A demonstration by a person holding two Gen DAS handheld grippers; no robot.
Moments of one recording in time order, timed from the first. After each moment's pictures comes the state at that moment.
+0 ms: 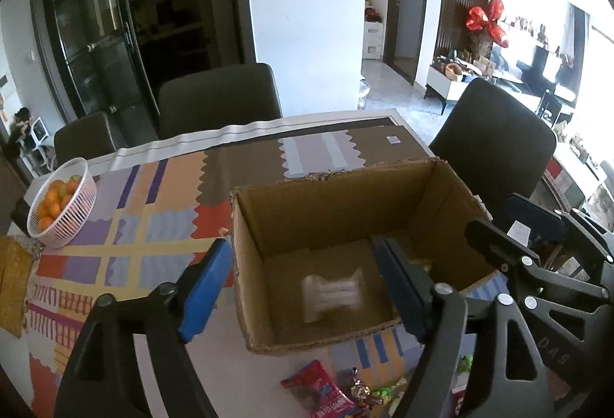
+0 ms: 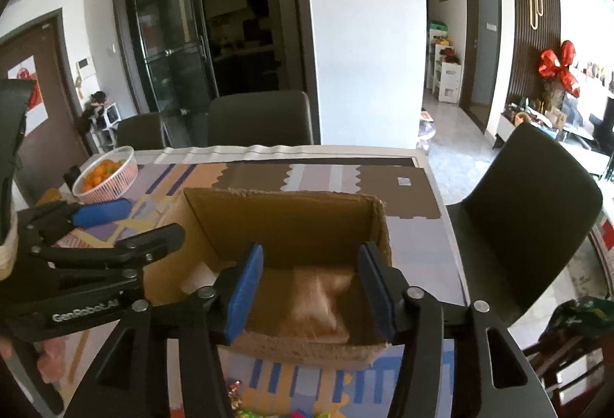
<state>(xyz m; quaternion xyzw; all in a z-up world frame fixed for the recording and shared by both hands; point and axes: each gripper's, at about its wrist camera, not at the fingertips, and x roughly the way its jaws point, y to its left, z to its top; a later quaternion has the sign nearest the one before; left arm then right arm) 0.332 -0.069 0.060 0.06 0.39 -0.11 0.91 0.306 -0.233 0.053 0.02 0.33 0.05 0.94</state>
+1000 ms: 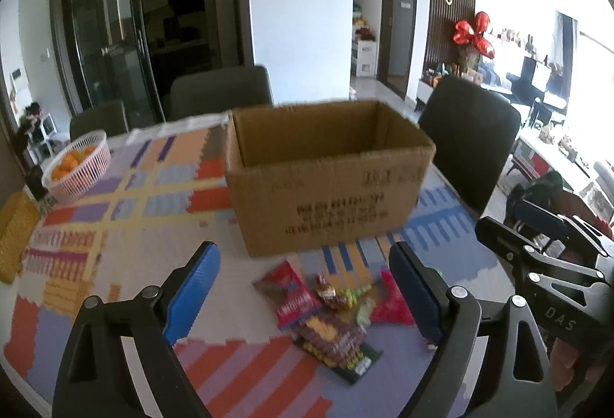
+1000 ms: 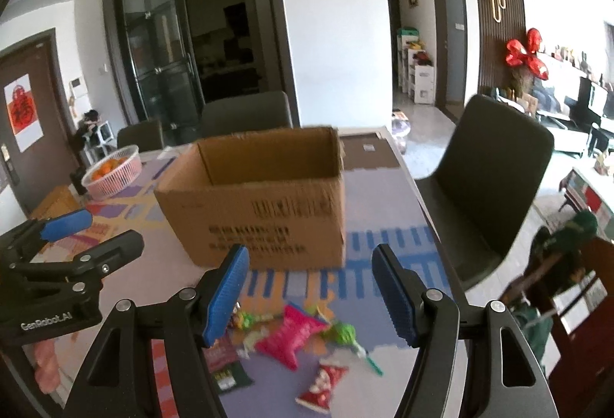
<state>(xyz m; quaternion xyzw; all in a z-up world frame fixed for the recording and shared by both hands) 0.179 -0.063 0.026 0.05 0.35 -0.12 0.93 0.157 -0.248 0.029 0.05 0.31 0.01 0.95</state>
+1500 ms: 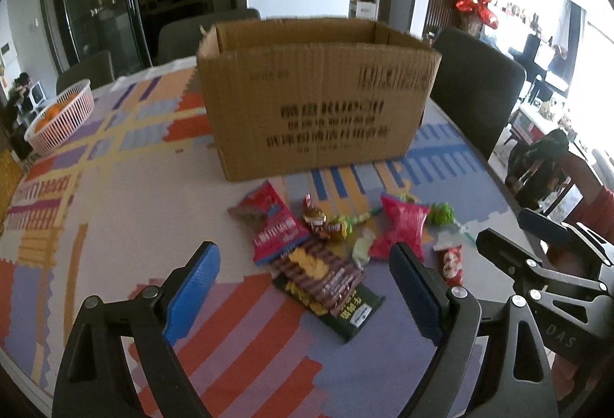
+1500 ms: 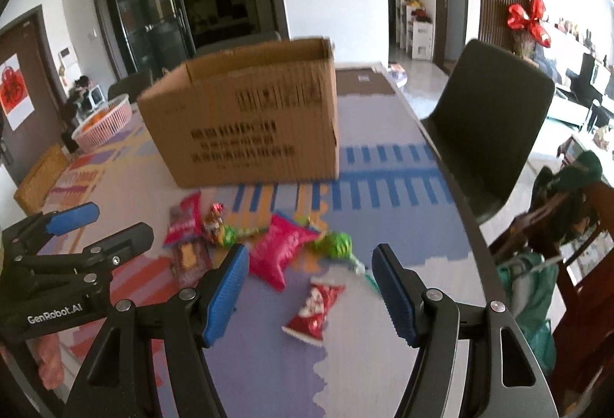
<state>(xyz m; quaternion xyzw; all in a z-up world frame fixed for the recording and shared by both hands) 0.168 -0.069 -0.046 0.05 0.43 -0.12 0.89 0.130 -0.248 -0.040 0.05 0.39 0.00 0.92</state>
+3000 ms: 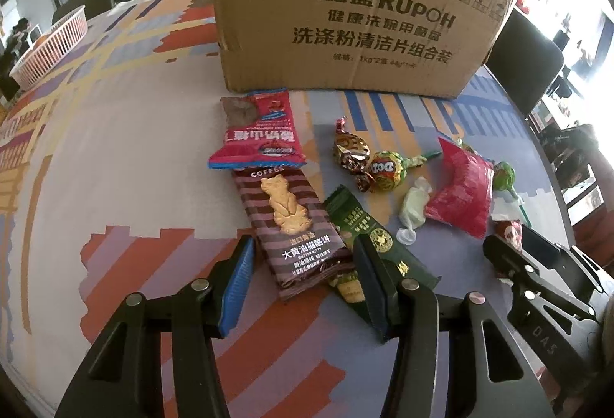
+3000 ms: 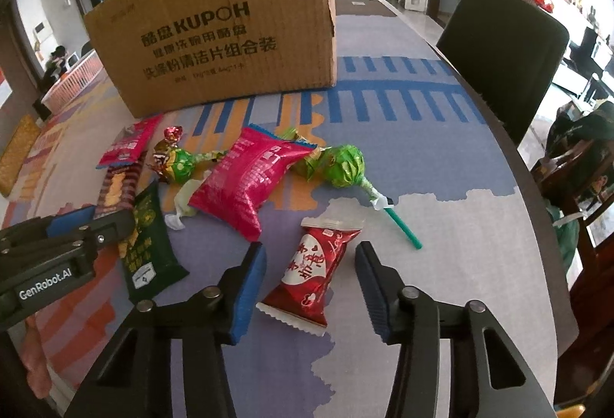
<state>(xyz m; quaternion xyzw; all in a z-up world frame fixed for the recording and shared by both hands) 0.199 -0.057 -0.117 0.01 0.52 -0.09 0.85 0.155 -0.237 -0.120 0.05 0.48 -0.02 0.87</state>
